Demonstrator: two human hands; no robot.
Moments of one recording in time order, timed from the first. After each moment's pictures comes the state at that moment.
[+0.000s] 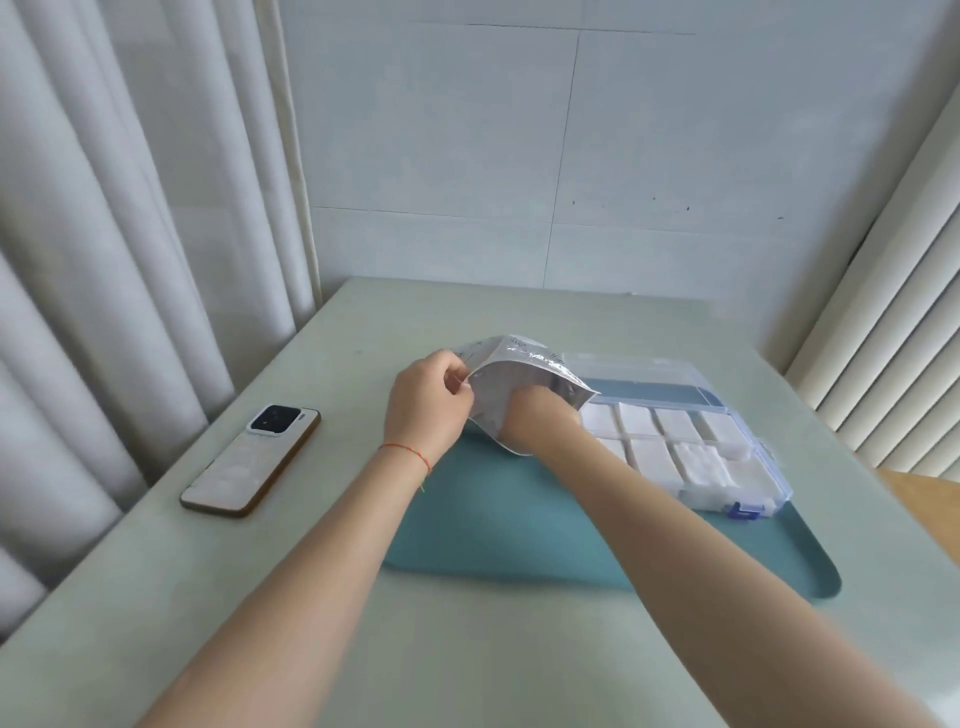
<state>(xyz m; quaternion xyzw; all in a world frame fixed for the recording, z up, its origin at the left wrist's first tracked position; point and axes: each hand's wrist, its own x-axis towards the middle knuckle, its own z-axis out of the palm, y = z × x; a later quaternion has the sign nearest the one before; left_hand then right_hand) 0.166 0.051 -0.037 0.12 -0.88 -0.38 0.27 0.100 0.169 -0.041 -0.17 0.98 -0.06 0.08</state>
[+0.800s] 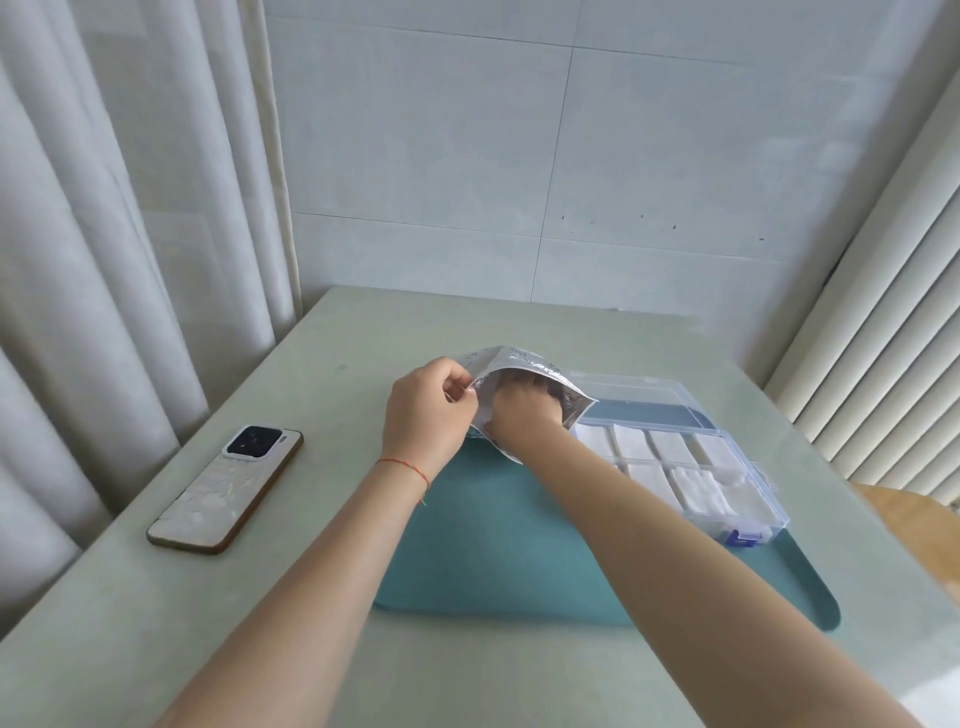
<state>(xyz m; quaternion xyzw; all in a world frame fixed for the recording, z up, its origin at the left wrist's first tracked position) 0.145 0.047 -0.035 0.09 -0.85 -0.43 0.30 0.059 0.142 -0.046 -0.12 0.99 0.03 0.02</state>
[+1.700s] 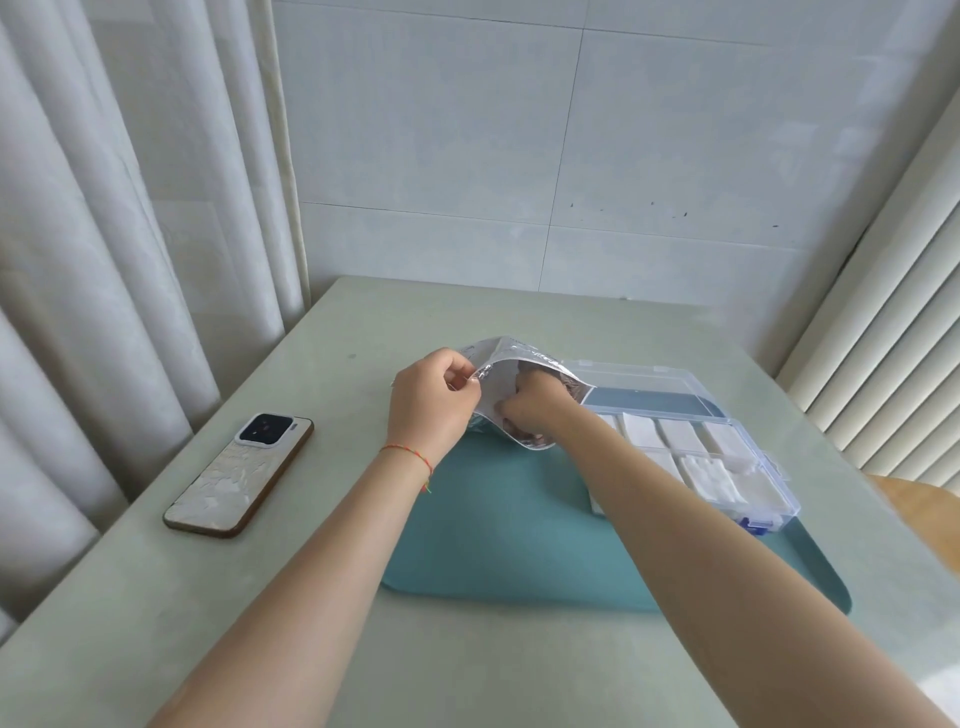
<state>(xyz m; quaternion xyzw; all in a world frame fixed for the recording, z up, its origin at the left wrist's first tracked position) 0.147 0.043 -0.037 0.11 -0.84 -0.45 0.28 0.065 0.163 -0.030 -0.15 0.96 -0.21 0.12</state>
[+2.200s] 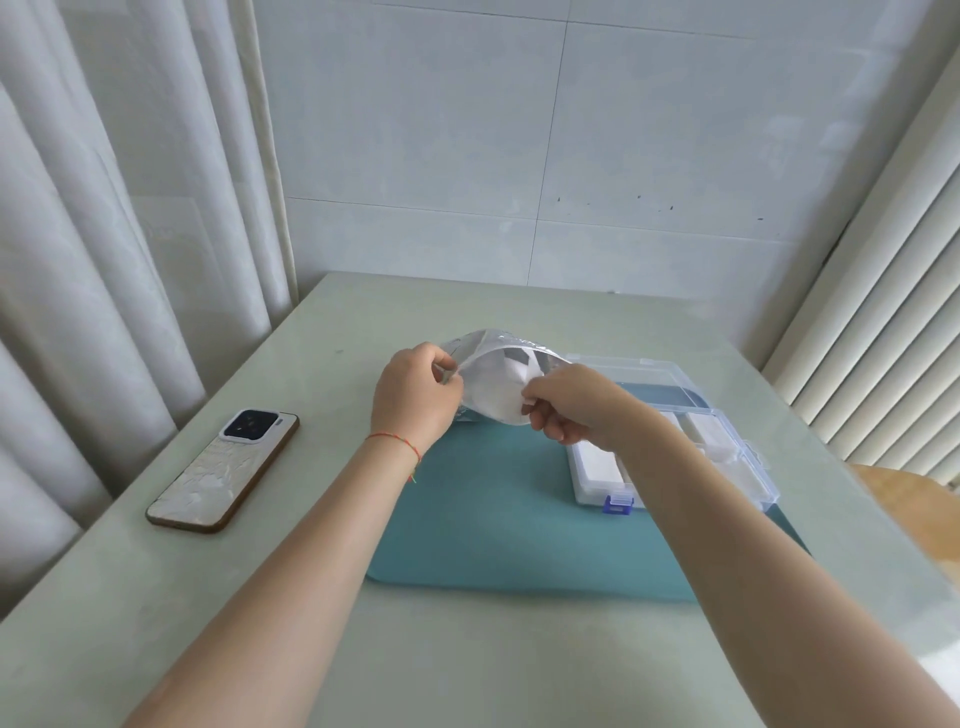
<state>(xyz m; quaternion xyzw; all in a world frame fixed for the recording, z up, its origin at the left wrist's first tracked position) 0.142 0.041 -0.037 0.14 -0.88 -0.38 0.24 0.097 0.220 -0.001 -0.07 0.85 -0.47 0.22</state>
